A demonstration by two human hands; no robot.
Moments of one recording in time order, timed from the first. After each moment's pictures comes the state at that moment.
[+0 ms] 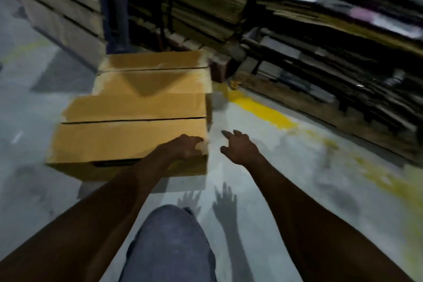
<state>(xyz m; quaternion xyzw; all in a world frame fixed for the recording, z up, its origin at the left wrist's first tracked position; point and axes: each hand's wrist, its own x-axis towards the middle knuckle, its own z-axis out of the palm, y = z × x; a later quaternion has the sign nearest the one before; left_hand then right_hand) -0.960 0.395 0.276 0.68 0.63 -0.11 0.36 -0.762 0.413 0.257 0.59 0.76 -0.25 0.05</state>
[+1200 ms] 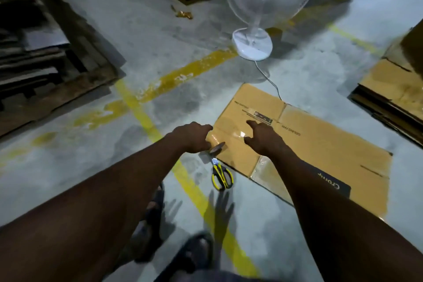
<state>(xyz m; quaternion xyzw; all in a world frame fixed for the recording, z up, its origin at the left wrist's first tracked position) -0.090 0.061 0.238 0.96 0.05 -0.25 0.12 0.016 -0.153 0.194 0.95 0.21 -0.22 -0.10</state>
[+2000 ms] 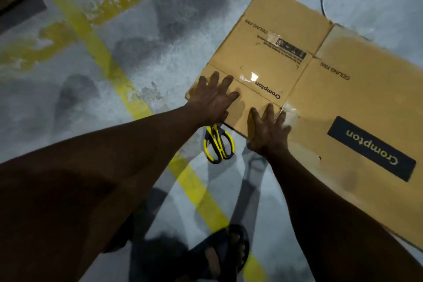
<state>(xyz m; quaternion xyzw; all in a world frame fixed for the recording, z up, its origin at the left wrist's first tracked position) 0.007 0.009 -0.007 0.98 -0.08 -0.16 -0.06 0.022 -0.194 -0.077 0.94 0.21 -0.26 0.05</state>
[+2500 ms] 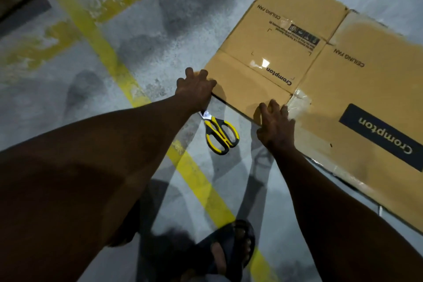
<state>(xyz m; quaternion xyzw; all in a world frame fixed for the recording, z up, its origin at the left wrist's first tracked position) 0.004 0.045 -0.010 0.97 0.07 -0.24 0.00 0.025 -0.200 -0.085 0.96 0.21 -0.18 0.00</state>
